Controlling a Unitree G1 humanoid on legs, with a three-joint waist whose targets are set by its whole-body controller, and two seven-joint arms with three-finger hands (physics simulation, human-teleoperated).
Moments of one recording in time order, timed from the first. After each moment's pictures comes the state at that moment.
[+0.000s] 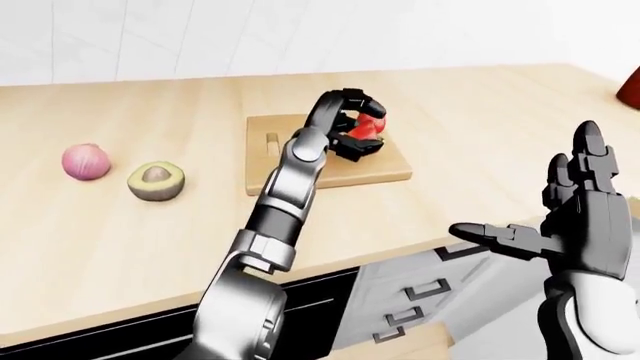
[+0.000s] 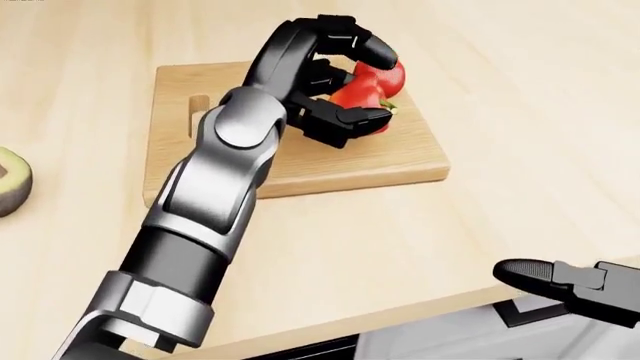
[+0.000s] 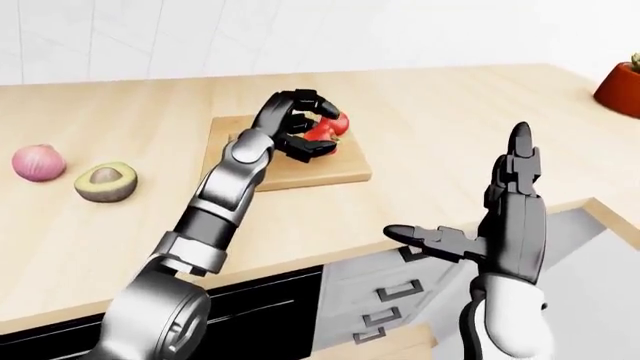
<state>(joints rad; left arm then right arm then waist) -1.10 -0.06 -0.03 0.75 0.19 0.25 -0.09 -0.06 -0.08 -0.29 -0.93 -0.18 0.79 -0.02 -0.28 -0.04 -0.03</state>
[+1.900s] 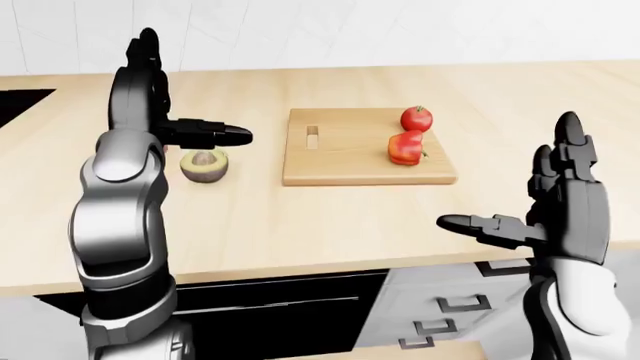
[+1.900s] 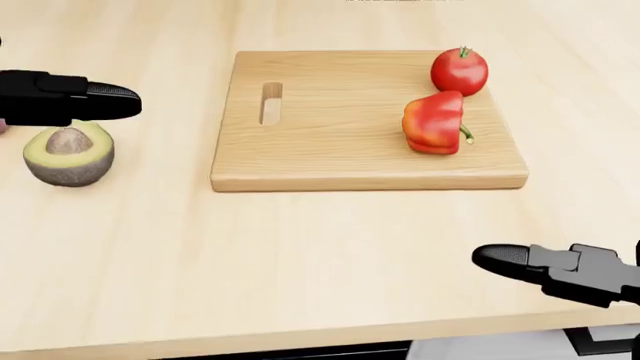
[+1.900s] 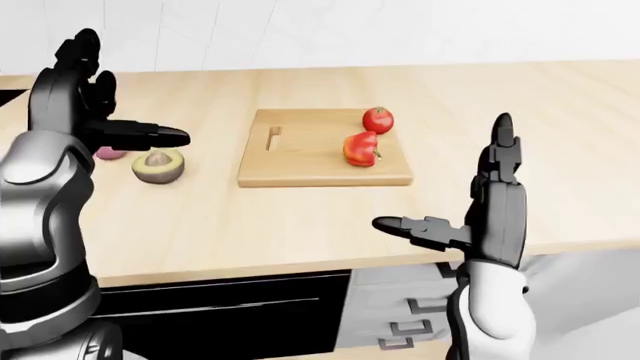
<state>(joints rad) -0.75 0.36 0.20 -0.29 0.07 0.93 -0.05 -0.12 -0.09 -0.22 -0.89 -0.20 0.81 -0.04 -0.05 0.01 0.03</state>
